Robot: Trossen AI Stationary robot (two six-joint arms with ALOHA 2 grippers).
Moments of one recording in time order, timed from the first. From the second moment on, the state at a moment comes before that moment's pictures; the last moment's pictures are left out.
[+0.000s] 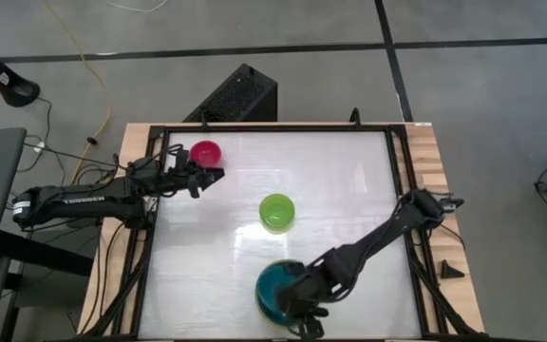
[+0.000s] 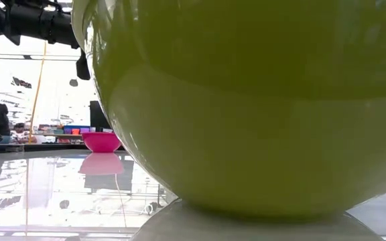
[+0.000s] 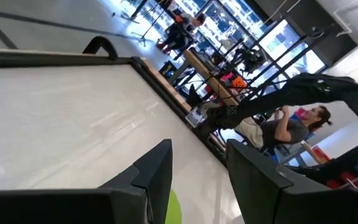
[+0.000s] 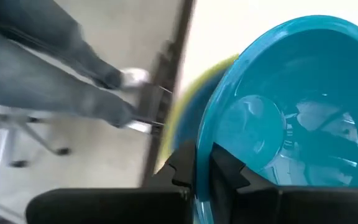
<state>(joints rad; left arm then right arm) 0.27 0.64 0.33 0.35 -0.01 -0.77 0.58 2.00 1.87 -0.85 -0.07 0.42</state>
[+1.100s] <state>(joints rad) 0.27 0.64 0.33 0.35 0.00 -0.81 0.44 1.91 1.87 -0.86 0.24 0.43</state>
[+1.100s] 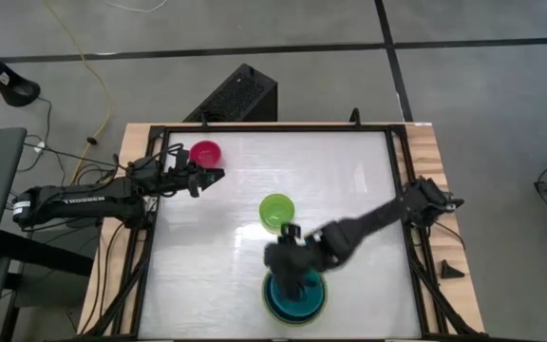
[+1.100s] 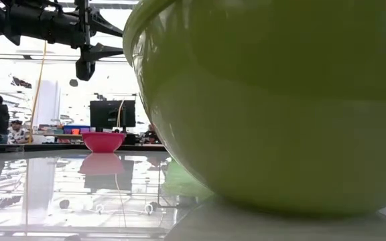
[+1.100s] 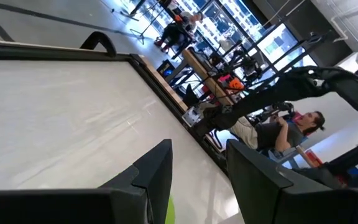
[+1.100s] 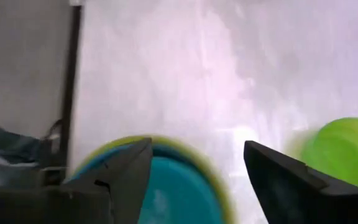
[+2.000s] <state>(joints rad) 0.27 0.64 0.33 0.35 0.04 -0.83 0.07 2.13 1.87 -0.98 -0.14 0.15</state>
